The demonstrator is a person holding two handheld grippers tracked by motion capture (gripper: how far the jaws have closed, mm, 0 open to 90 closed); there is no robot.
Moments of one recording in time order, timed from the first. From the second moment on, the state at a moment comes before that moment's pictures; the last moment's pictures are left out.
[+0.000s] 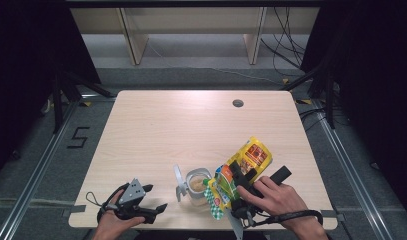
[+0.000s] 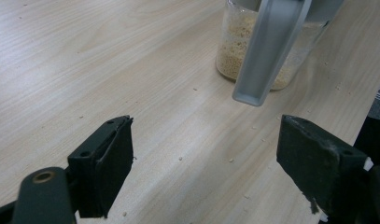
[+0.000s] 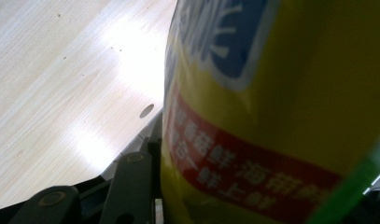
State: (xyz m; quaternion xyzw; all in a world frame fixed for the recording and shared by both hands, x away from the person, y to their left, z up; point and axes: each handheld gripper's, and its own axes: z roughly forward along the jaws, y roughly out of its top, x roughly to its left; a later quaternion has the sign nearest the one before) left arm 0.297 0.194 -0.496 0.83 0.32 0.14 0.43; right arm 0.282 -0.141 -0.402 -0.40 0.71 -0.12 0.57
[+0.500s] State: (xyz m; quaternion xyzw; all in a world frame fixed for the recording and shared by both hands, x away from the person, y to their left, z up) left arm 0.297 0.194 -0.496 0.83 0.32 0.14 0.43; right arm 0.282 -0.141 -0.403 -0.40 0.70 -0.12 0.57
